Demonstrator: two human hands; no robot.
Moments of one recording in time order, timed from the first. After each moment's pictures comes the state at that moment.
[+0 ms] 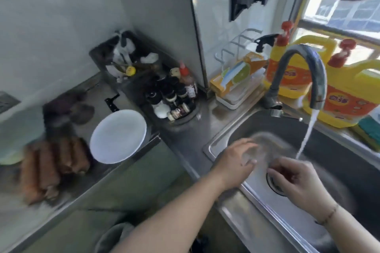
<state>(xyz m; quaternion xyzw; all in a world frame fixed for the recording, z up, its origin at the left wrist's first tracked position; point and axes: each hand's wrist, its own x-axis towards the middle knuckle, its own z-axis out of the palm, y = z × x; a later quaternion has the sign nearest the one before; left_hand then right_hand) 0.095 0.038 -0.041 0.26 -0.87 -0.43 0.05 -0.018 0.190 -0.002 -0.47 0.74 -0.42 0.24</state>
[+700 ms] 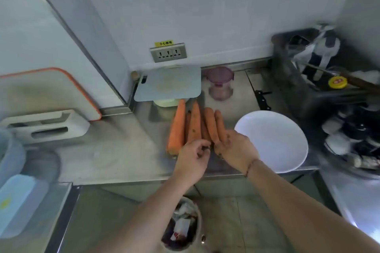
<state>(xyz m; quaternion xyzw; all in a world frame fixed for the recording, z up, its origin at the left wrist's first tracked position) 0.533 -0.150 -0.025 0.65 -0.61 -0.32 0.32 0.378 -0.189 -0.021 -0.69 0.63 -0.18 0.30</state>
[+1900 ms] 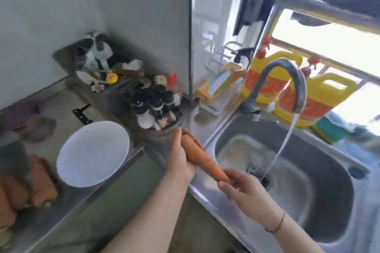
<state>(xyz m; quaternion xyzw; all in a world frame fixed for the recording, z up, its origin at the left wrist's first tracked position) 0.147 -0.039 -0.010 0.41 -0.16 -0.85 0.29 0.078 0.139 -0.016 -0.35 0.77 -0.41 0.36</state>
